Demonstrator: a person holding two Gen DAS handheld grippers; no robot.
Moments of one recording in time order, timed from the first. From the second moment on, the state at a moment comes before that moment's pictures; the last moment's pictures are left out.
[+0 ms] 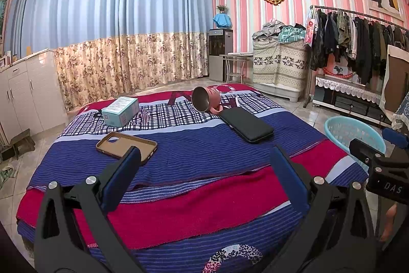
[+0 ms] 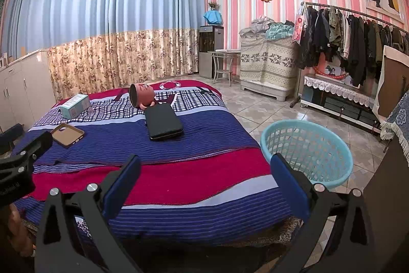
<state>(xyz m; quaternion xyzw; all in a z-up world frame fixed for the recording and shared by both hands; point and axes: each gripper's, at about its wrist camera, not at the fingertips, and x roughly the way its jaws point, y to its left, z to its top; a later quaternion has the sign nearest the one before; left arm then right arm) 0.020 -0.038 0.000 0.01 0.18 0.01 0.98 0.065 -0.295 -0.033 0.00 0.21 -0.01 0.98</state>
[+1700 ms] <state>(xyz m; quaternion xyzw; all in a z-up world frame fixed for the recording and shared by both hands) 0.021 -0.038 -0.002 0.01 0.18 0.01 0.98 0.064 -0.294 -0.035 0.00 0.21 -0.01 0.98</state>
